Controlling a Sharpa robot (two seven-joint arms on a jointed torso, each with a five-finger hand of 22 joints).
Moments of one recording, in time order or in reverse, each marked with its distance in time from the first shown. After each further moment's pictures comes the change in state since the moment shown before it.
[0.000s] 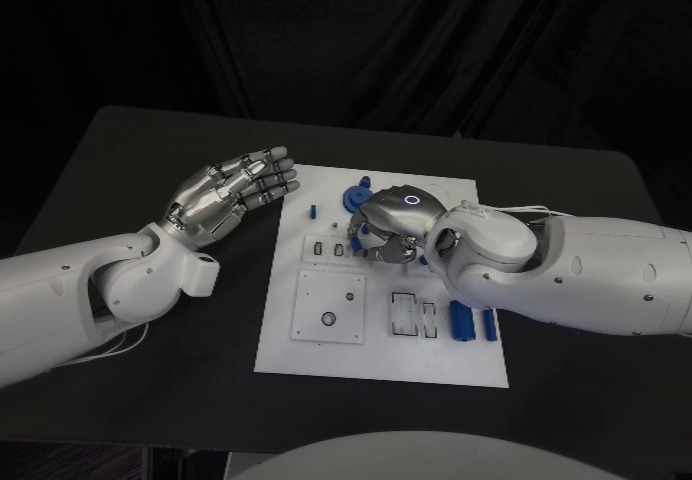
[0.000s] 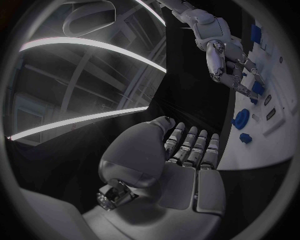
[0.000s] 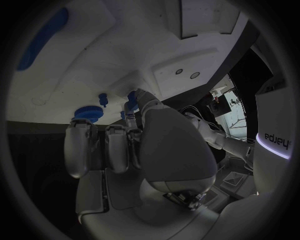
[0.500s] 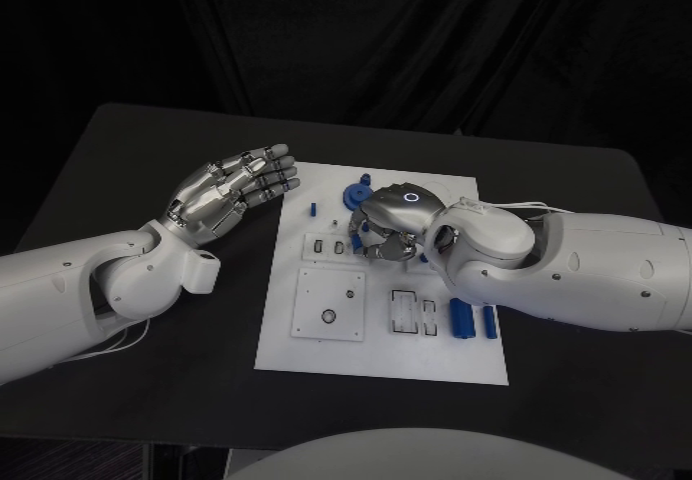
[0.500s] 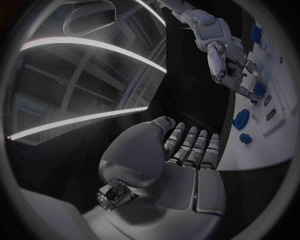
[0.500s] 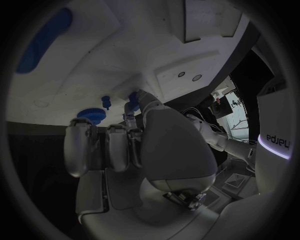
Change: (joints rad) left arm -0.001 0.004 0.000 -0.005 0.000 0.004 0.000; left_hand 0.000 0.000 0.007 0.001 0.000 0.000 0.000 0.000 0.000 0.000 0.000 0.000 0.000 0.000 0.000 0.000 0.000 0.000 0.000 0.000 0.000 -0.001; right arm -0.001 0.007 0.001 -0.009 -0.002 0.022 -0.015; right_hand -0.034 -0.003 -0.003 -0.003 -0.040 -0.056 0.006 0.009 0.080 0.000 0.011 0.000 0.000 -0.003 0.003 -0.008 0.000 0.000 0.000 0.000 -0.014 0.000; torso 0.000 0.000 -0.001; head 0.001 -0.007
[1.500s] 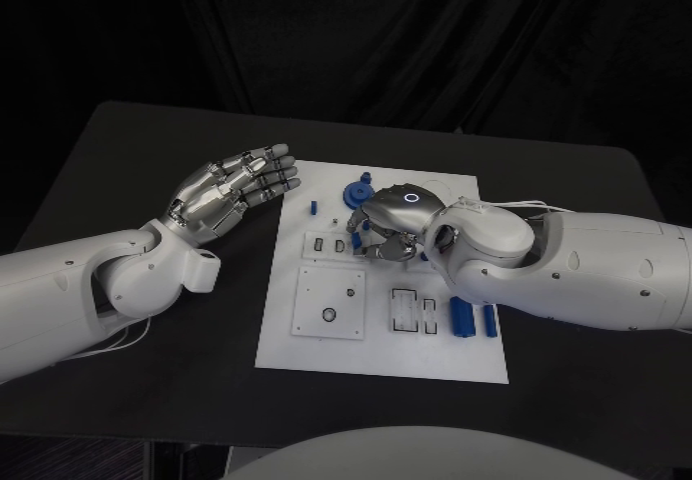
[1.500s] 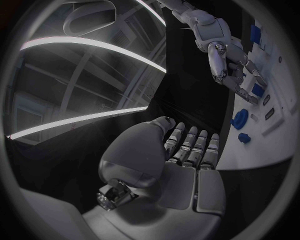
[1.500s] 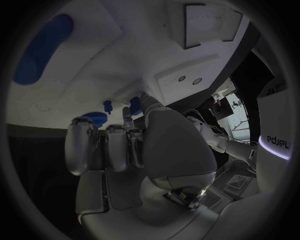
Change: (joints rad) left arm -0.005 0.004 0.000 -0.010 0.000 0.008 0.000; left_hand 0.000 0.000 0.000 0.000 0.000 0.000 0.000 0.000 0.000 0.000 0.000 0.000 0.000 -0.004 0.004 0.000 0.000 0.000 0.000 0.000 0.000 0.000; right arm -0.003 0.000 0.000 -0.004 -0.001 0.021 -0.006; right_hand -0.037 -0.036 -0.028 0.028 -0.133 -0.160 0.020 -0.089 -0.064 0.000 0.007 0.000 0.001 -0.001 0.008 0.005 0.000 0.016 0.000 0.007 -0.009 0.000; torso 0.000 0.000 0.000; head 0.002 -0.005
